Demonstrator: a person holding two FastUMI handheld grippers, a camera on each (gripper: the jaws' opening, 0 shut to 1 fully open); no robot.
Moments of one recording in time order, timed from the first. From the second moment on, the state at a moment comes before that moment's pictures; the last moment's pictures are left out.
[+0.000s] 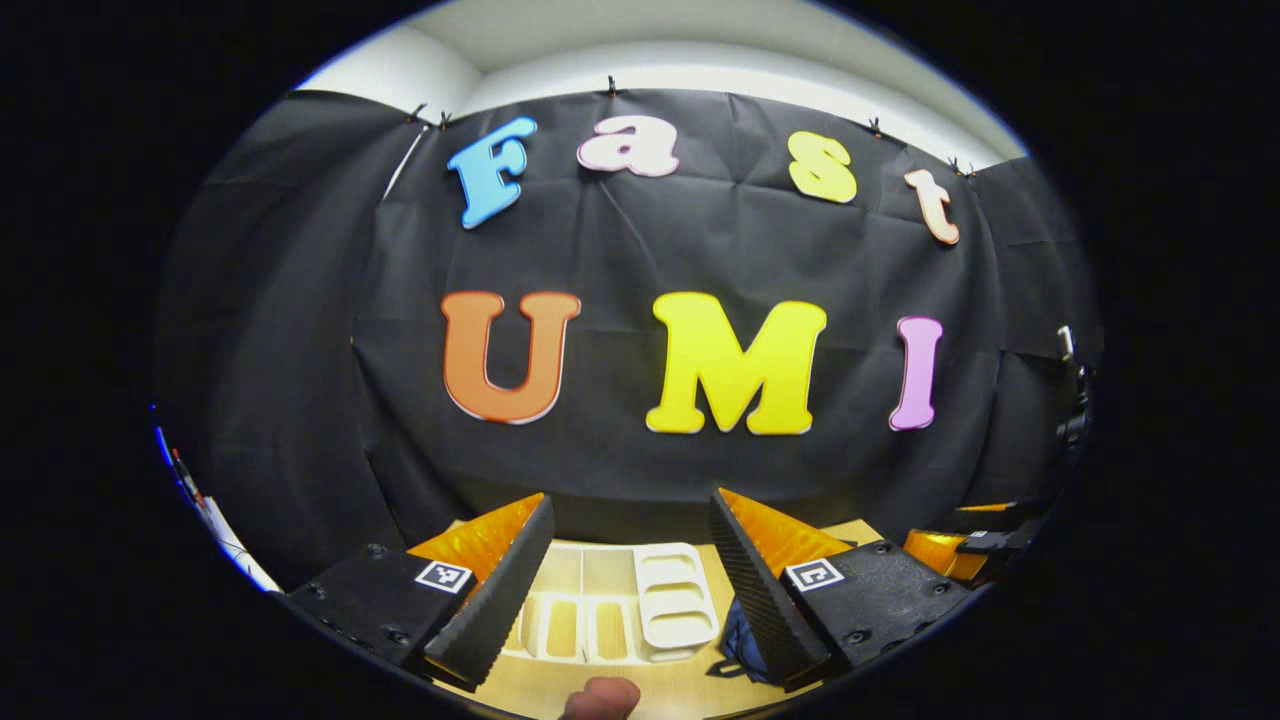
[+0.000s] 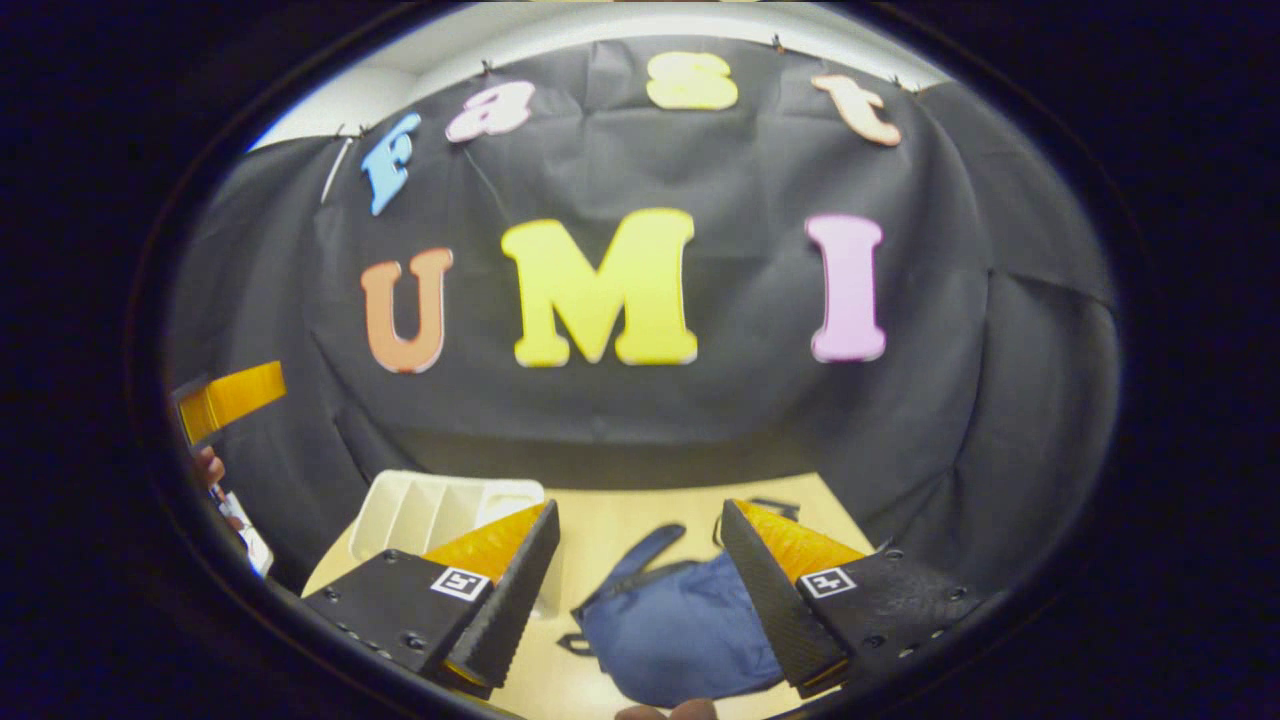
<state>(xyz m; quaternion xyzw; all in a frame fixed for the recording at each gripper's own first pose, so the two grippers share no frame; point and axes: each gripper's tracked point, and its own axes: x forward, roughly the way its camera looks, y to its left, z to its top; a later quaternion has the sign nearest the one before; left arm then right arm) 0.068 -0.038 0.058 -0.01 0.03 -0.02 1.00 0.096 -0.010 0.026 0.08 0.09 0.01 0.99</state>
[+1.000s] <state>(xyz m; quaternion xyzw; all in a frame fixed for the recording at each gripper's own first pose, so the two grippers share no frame) 0.040 -0.064 0.102 -0.01 -0.03 0.00 1.00 0.067 -0.017 0.116 0.07 -0.04 0.01 1.00</state>
